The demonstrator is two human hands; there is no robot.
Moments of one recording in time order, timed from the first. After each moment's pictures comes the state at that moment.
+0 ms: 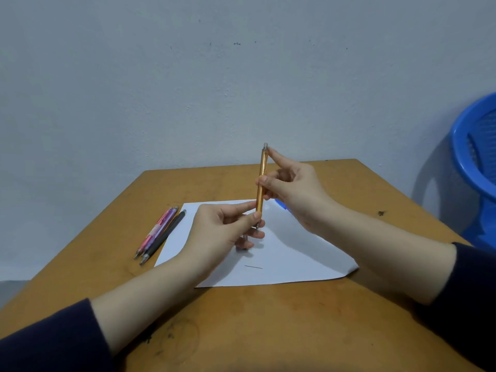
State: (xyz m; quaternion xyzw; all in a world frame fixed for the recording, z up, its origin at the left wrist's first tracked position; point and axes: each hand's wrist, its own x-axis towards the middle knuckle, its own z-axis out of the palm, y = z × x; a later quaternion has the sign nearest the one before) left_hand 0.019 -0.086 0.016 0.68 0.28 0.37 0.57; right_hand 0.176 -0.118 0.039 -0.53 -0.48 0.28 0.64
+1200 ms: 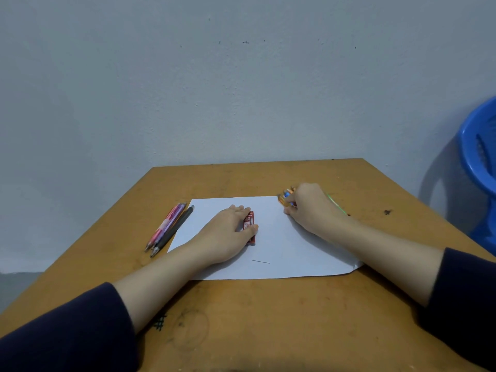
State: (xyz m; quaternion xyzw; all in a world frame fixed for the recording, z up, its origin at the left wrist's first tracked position) left_hand 0.025 -0.036 -0.016 0.91 0.34 0.12 0.21; right_hand 0.214 -0.102 0.002 -0.81 -0.58 -0.07 0.12
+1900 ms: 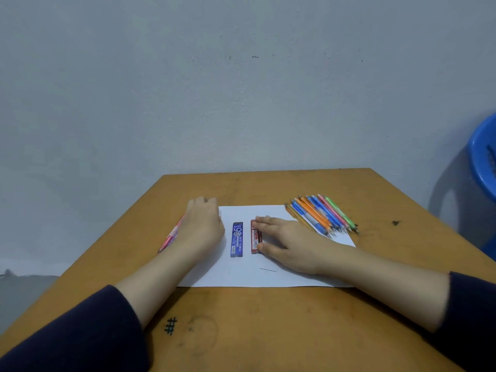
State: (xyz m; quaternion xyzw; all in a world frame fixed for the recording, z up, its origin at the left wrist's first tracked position) left_hand 0.005 -0.010 0.003 0.84 0.50 0.19 0.06; right_hand 0.163 -0.130 -0.003 -0.66 -0.74 0.08 0.15
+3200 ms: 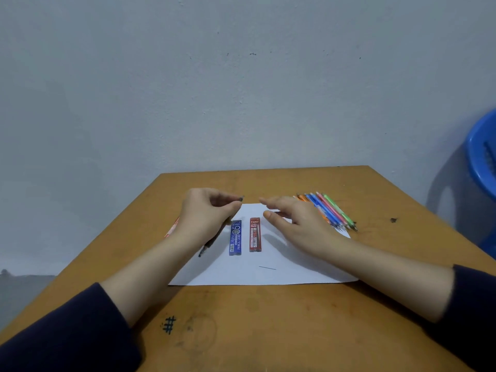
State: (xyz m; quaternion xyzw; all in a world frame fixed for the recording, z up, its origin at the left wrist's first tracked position) left_hand 0.003 -0.038 0.026 0.73 0.40 0.39 0.40; right_hand 0.167 -0.132 0.008 -0.64 -0.67 0.07 0.38
